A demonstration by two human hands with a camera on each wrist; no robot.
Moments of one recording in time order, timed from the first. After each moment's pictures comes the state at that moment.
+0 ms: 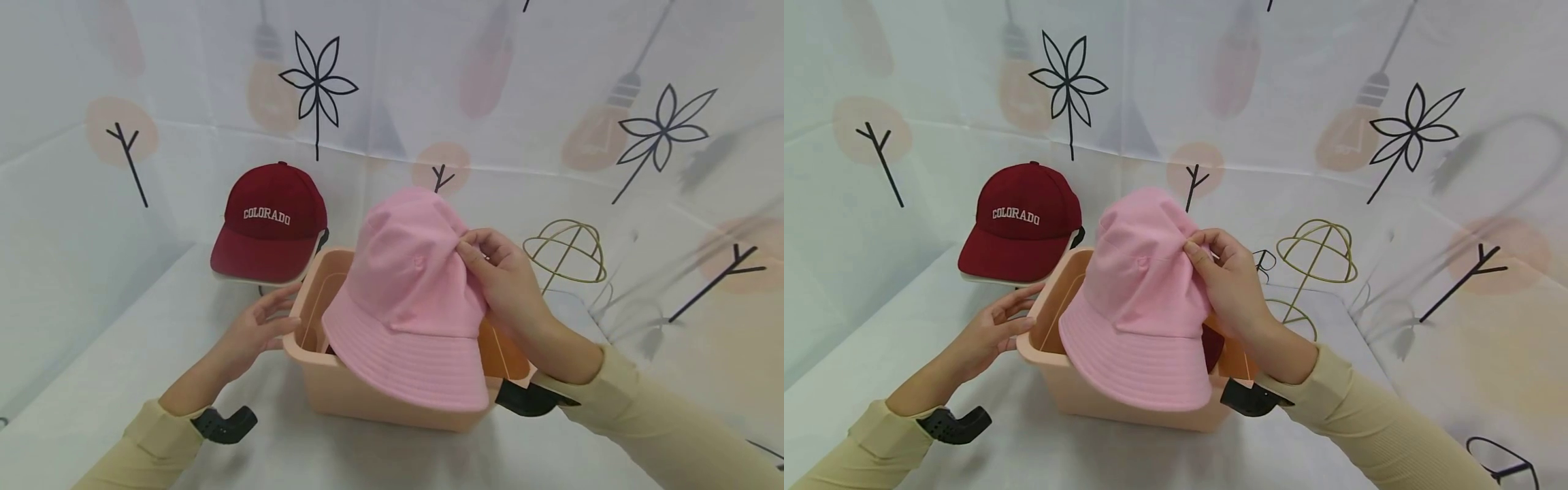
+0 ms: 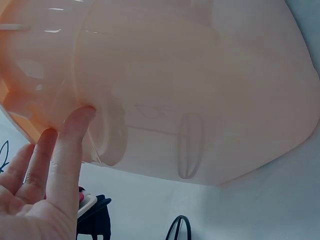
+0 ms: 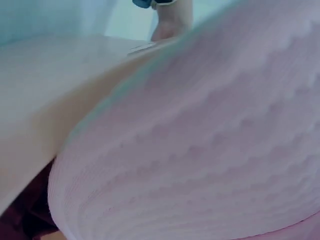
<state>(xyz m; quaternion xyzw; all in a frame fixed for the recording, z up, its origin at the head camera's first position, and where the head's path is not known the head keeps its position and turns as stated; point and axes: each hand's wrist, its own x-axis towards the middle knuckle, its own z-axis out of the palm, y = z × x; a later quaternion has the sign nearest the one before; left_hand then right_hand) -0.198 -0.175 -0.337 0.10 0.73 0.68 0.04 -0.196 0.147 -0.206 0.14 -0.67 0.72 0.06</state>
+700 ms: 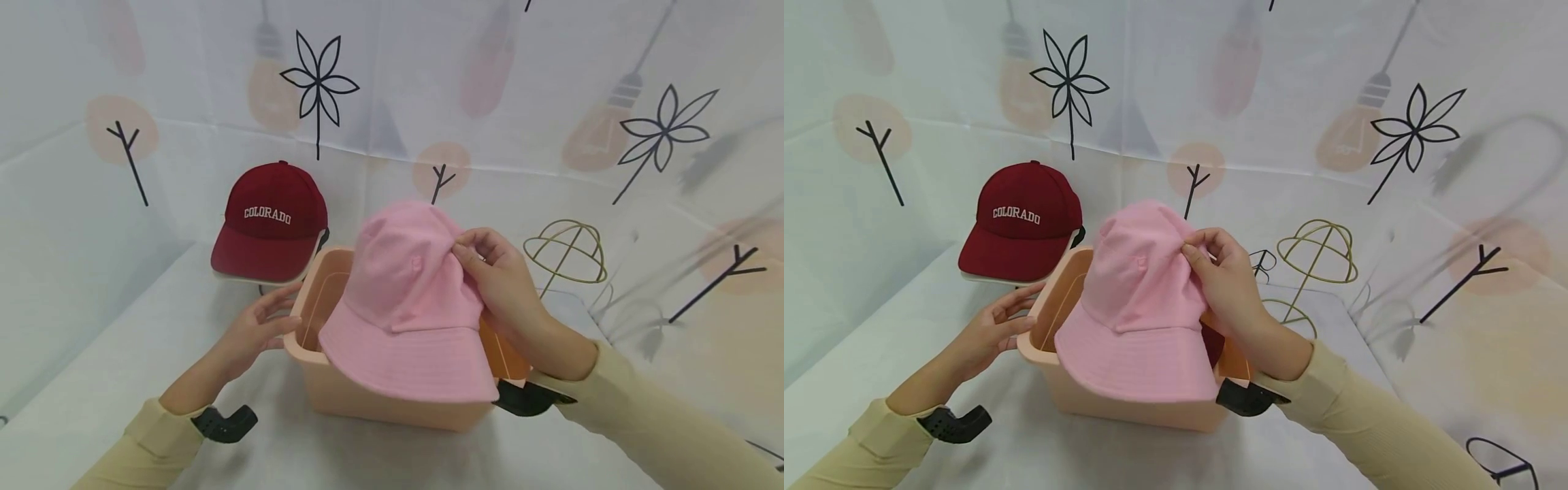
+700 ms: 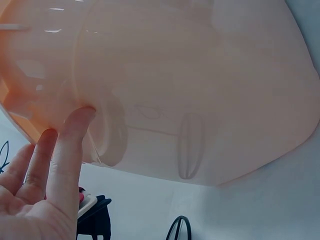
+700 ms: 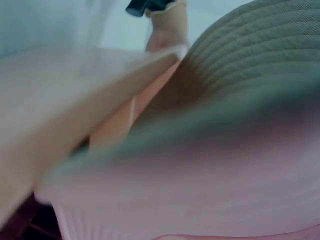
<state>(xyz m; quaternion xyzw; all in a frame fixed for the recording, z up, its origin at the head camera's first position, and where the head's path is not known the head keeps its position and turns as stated) -0.197 -0.174 -0.335 0.09 0.73 0.67 0.04 -0.196 0.140 -0.202 0.10 -0.69 0.72 0.04</state>
